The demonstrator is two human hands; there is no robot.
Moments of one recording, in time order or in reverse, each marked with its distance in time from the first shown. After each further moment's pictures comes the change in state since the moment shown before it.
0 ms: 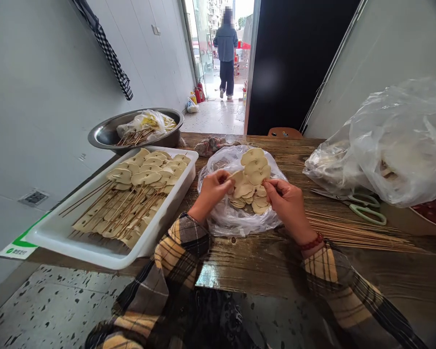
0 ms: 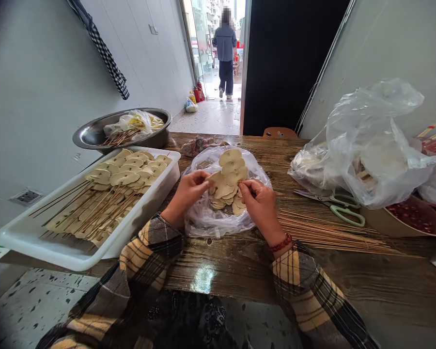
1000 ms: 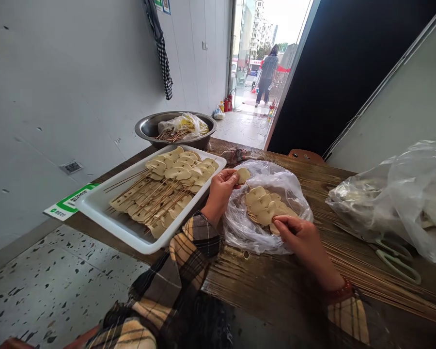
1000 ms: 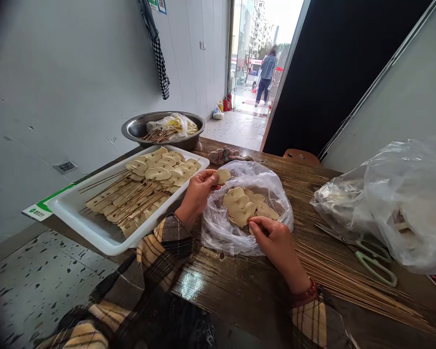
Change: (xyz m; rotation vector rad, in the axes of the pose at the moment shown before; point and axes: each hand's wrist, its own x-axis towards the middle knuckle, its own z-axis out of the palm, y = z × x) left_hand 0.003 0.003 -0.020 -0.620 0.343 -0.149; right_hand -0.018 0.002 -0.005 -0.176 -0.346 -0.028
